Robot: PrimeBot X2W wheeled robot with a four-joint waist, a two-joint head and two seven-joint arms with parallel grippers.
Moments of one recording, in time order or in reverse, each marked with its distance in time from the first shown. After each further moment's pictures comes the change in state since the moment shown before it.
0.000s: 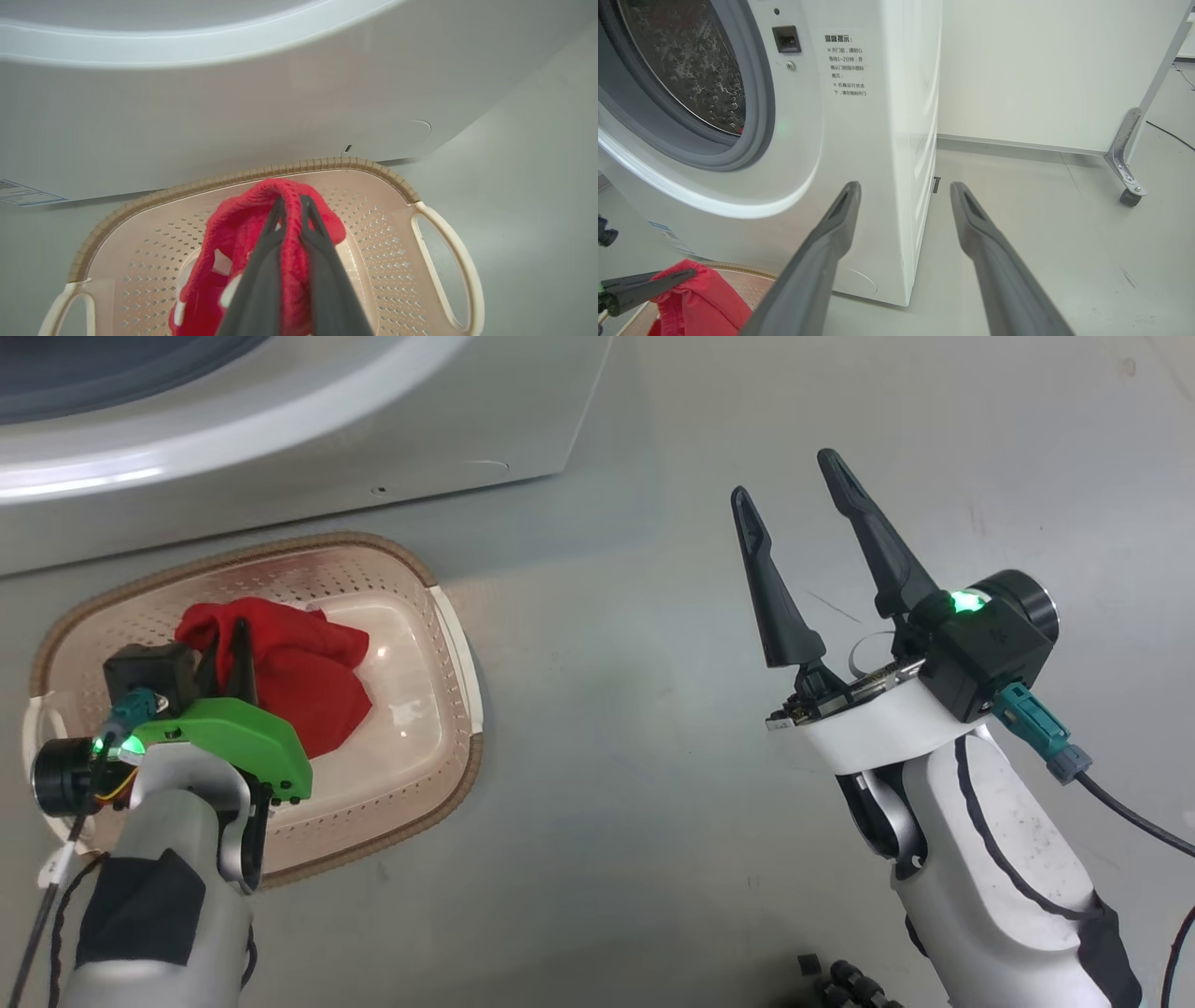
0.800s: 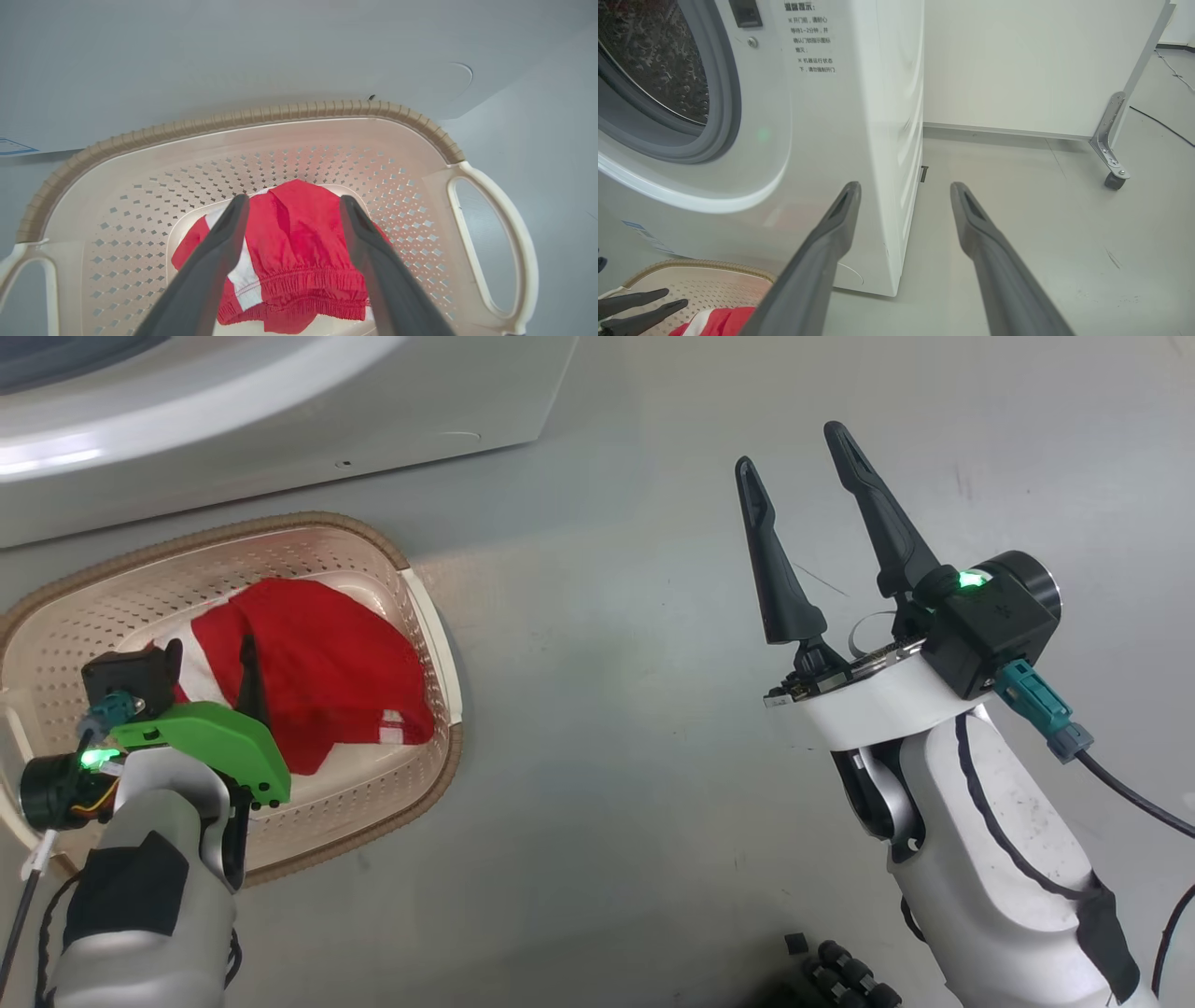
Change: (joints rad) left arm -0.131 0.010 0.023 0.289 -0.025 -0.034 -0.071; right arm -0.053 0.000 0.010 0.016 0.027 -0.032 0.000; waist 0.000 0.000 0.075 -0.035
